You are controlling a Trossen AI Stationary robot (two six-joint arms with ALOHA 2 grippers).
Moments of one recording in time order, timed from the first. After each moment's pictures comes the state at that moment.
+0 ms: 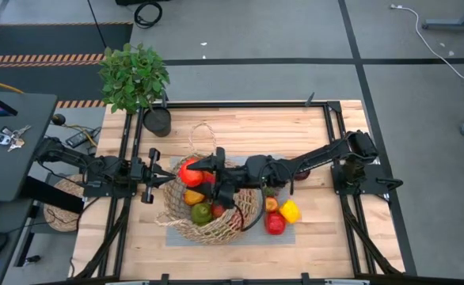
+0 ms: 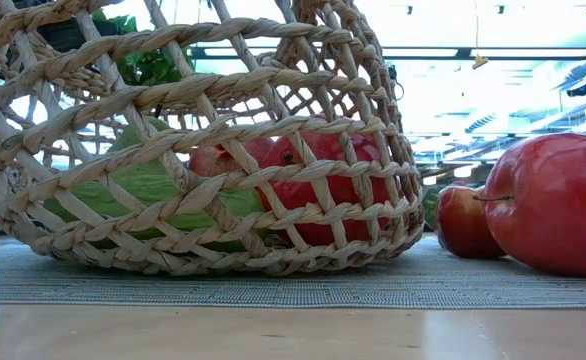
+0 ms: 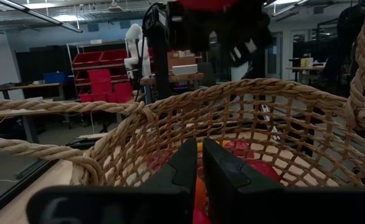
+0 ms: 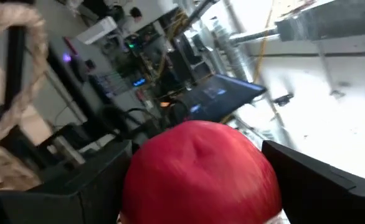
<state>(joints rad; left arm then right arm) -0.33 0.23 0.01 0.39 -0.27 0.12 0.23 1.88 1.46 0.60 0.19 -1.10</state>
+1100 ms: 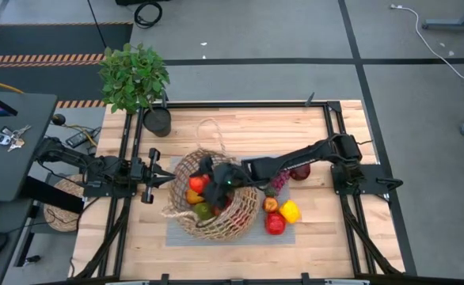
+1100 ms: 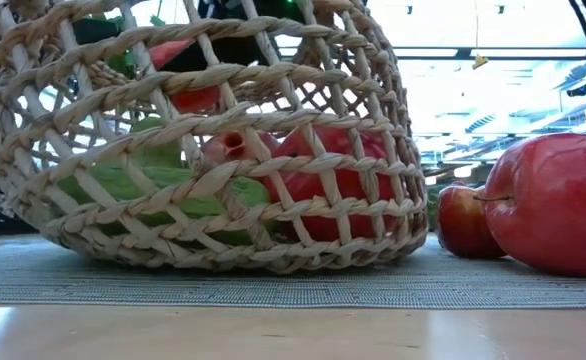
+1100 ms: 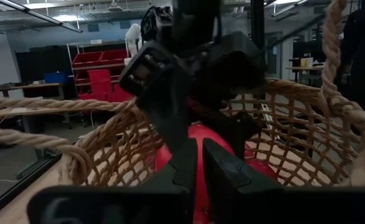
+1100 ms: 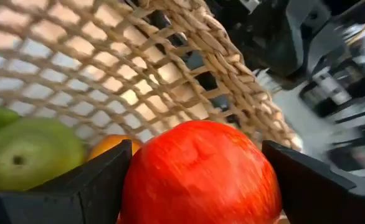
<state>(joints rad) -0.33 0.23 0.01 0.39 -0.27 0.12 0.16 2.02 1.59 -0.05 0.16 -0.68</state>
